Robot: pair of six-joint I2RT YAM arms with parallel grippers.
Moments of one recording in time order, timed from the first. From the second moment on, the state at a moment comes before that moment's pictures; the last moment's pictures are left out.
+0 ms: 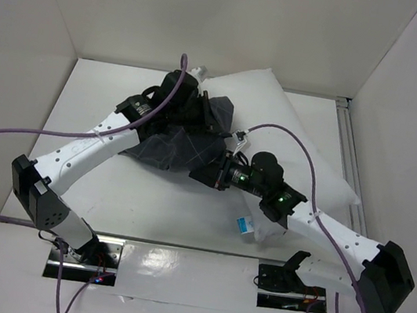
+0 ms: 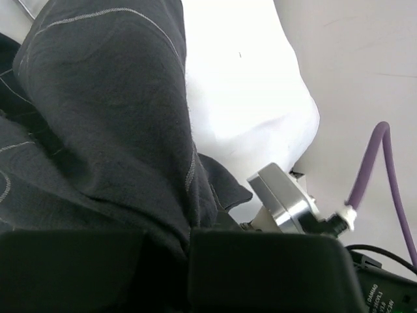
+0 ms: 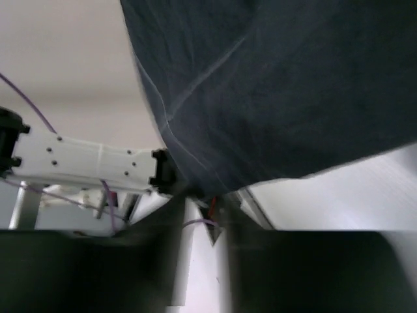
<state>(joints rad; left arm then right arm) -0.67 1.52 1.60 -0.62 0.11 -0.82 0.78 1.11 0.68 0.26 -0.39 0.93</state>
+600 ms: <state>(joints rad) -0.61 1.52 1.49 -0.58 0.22 -0.81 0.78 0.88 0.69 -0.16 0.05 0.86</state>
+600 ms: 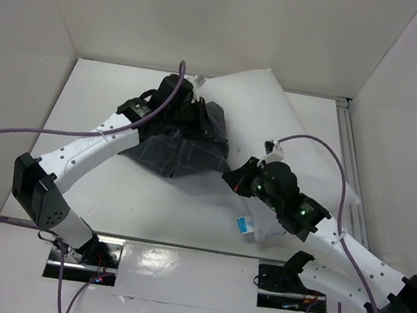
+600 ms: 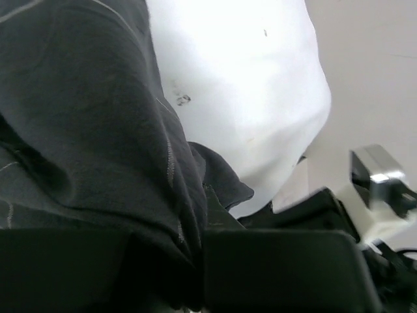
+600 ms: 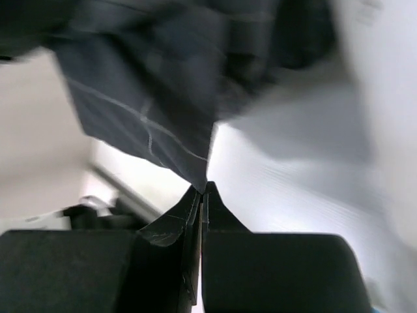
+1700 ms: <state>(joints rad) -0.31 1.39 1.54 -0.54 0.47 -0.79 0.71 1.17 1.12 -0.60 0.42 0.63</state>
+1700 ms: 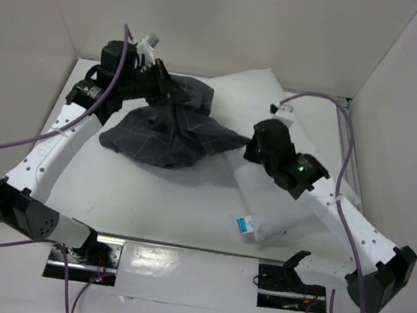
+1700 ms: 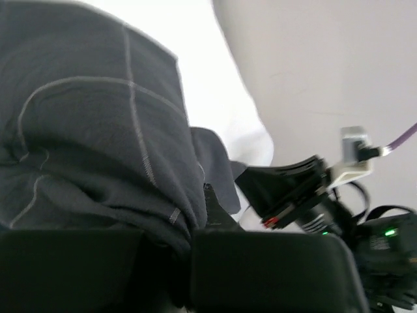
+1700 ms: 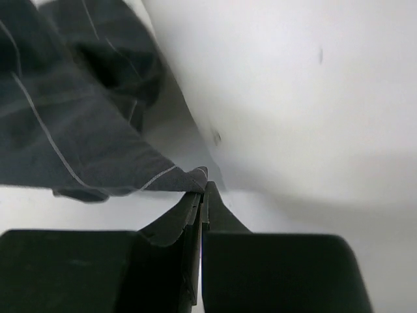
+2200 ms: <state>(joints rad) -0.23 1.09 2.20 -0.66 0.39 -0.66 0.69 1.15 1.92 -0.42 0.46 0.30</state>
